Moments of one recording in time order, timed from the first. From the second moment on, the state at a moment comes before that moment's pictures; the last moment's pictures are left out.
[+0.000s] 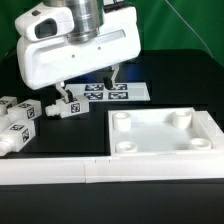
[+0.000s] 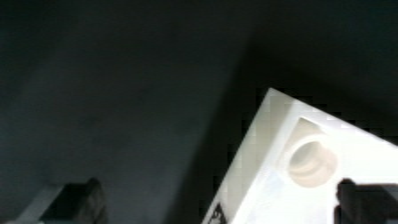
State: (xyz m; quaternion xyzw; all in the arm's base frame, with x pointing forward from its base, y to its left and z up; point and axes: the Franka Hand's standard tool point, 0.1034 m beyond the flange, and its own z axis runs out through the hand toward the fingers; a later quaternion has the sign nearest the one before) arm 0.533 -0.058 0.075 -0.97 -0.22 0.04 0.05
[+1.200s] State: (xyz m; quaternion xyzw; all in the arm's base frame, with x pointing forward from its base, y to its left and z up) arm 0.472 -0.076 0.047 -0.86 -0.51 0.00 0.03
